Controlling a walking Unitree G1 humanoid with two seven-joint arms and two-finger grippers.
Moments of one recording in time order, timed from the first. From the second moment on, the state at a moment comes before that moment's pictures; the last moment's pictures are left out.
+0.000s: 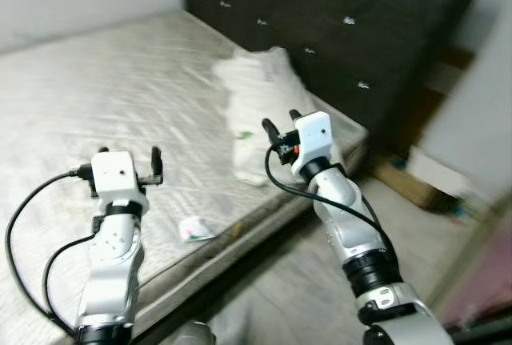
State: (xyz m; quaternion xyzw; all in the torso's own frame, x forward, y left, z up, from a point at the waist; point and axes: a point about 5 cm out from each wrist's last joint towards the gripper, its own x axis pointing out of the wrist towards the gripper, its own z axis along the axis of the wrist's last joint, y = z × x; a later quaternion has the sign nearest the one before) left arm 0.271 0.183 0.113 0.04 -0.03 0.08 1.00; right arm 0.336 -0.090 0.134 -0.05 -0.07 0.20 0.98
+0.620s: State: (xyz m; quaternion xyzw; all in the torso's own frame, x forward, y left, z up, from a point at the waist) left arm 0.273 0.185 0.110 0.04 -0.03 0.08 1.00; right arm 0.337 -0.088 0.135 -0.04 -0.07 0.20 0.98
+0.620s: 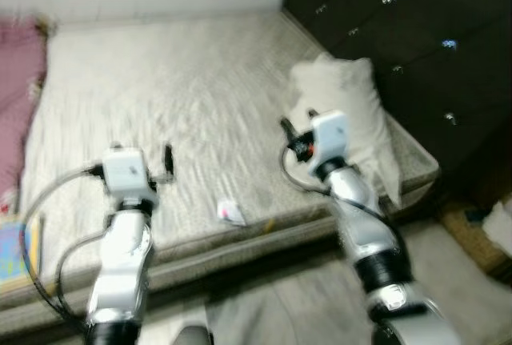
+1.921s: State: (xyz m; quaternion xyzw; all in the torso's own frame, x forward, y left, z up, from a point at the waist) left arm 0.272 0.167 0.110 0.01 -0.03 0.03 1.00; right arm 0.338 -0.108 0.127 -0.05 -0.06 0.18 0.98
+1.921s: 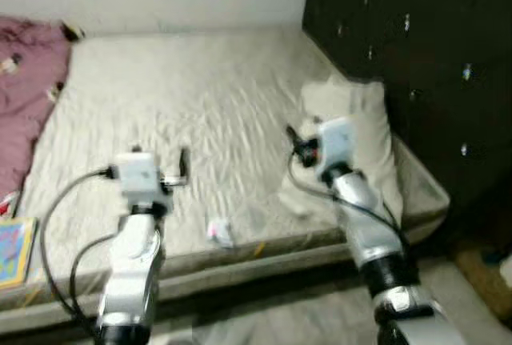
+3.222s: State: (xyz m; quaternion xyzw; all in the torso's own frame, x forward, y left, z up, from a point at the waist) left arm 0.273 0.168 0.111 -0.01 -0.04 0.02 1.00; right arm 0.336 -0.105 0.120 -0.05 -0.06 0.17 0.98
